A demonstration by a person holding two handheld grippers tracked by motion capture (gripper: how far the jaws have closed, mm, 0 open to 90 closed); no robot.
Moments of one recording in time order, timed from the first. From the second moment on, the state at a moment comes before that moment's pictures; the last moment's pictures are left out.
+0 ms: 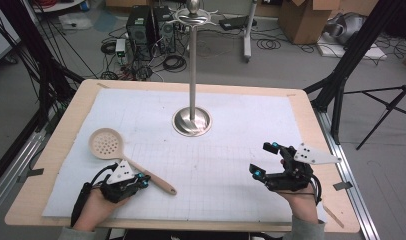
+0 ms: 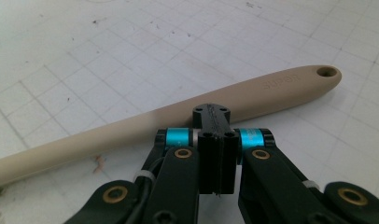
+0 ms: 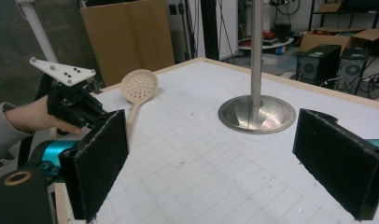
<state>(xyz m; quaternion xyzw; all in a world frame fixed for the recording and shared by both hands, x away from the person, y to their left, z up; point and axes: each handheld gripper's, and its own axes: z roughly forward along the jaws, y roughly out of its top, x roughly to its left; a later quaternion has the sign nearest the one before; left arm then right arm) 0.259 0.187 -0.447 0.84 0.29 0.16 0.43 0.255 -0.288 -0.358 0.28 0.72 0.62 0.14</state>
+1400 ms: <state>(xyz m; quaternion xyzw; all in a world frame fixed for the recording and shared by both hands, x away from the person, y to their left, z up) 0.325 0.165 -0.431 0.82 0.33 0.20 0.42 0.251 -0.298 -0.360 0.29 0.71 0.62 0.14</state>
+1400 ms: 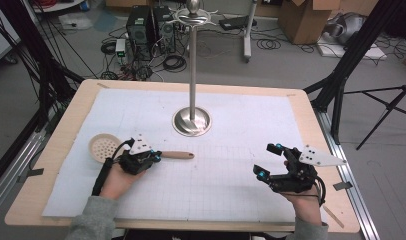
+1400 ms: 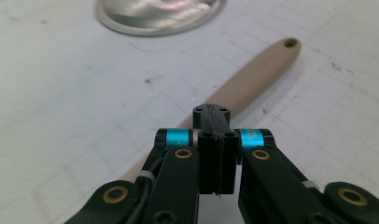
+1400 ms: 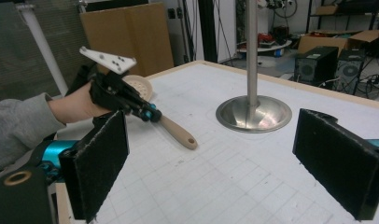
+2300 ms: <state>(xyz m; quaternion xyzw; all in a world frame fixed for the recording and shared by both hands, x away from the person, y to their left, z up) 0.353 0.205 -0.435 0.82 0.40 0.22 0.35 0.249 -0.302 -0.358 0.29 0.71 0.63 0.15</state>
